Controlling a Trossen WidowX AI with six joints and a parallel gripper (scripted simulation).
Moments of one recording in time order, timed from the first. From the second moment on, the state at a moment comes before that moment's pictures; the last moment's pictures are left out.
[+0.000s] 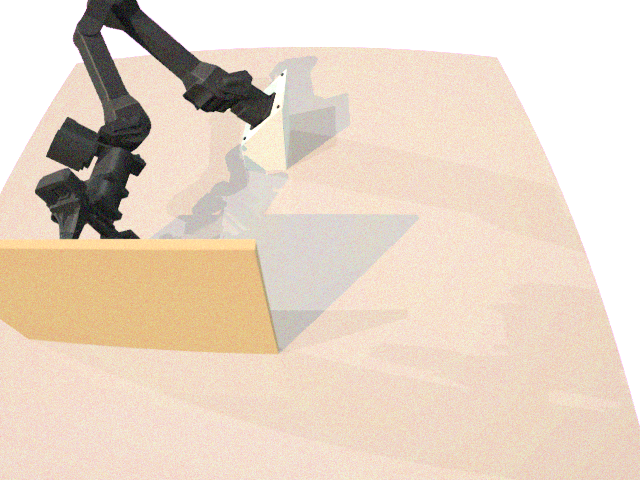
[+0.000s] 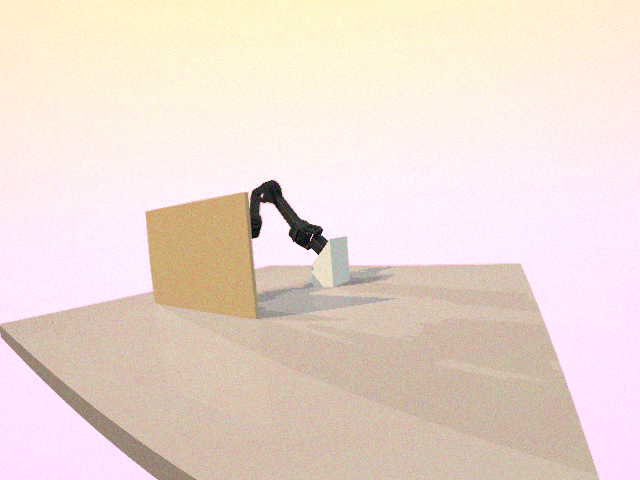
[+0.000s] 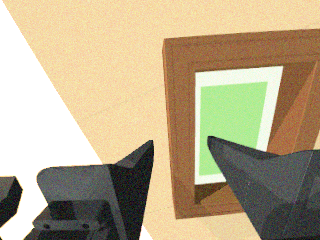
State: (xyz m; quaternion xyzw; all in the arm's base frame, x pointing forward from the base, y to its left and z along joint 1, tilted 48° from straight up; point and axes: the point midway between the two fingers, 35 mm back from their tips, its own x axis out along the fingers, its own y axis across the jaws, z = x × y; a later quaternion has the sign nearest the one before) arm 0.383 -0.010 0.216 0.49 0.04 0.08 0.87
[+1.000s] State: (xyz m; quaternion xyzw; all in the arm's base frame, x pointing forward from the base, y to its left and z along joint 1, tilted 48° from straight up) arm 0.384 -0.011 0.218 0.49 0.04 0.08 0.87
